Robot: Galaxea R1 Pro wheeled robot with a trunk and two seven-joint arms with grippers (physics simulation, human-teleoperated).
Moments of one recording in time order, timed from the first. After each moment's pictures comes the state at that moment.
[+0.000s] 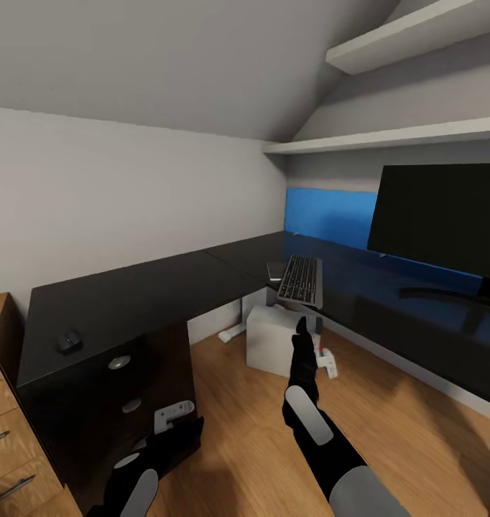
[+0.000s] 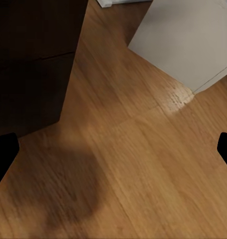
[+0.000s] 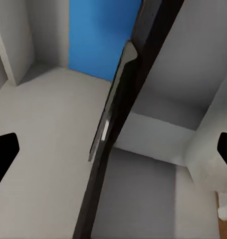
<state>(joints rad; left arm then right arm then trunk) -0.13 0.00 -0.24 -1.41 0.58 0.48 0.37 -0.56 0.17 0.29 -0.88 -1.31 -0.69 0.01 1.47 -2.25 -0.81</state>
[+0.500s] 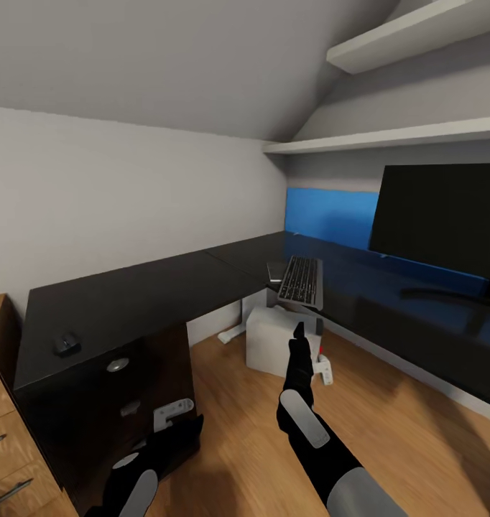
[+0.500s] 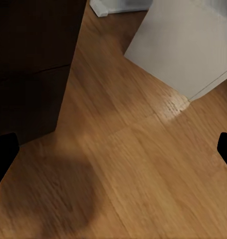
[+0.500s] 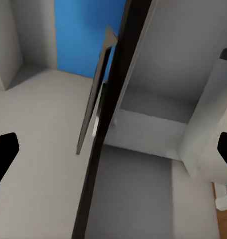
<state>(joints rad) -0.12 0.00 -0.25 -1.43 0.58 0.46 0.36 -0.56 0.17 0.36 -0.86 -1.43 -0.75 0.01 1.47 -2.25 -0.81</state>
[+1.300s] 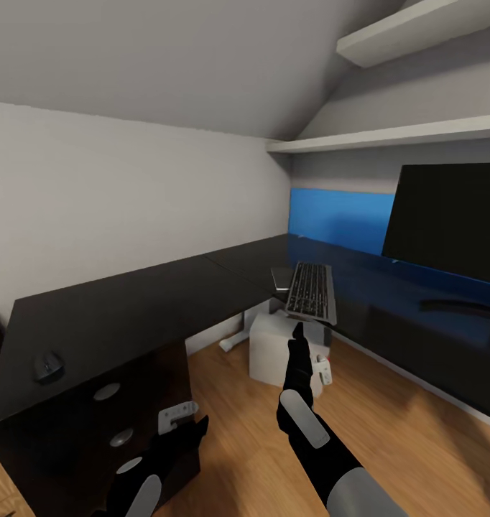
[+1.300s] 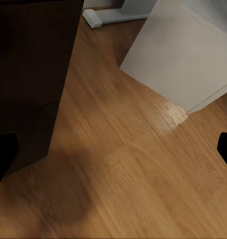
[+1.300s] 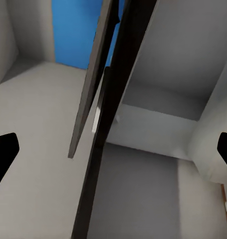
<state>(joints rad) -0.11 0.00 -0.28 -1.43 0.58 0.44 0.36 -0.56 0.17 0.36 -0.86 -1.43 -0.74 0.01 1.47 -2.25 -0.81</state>
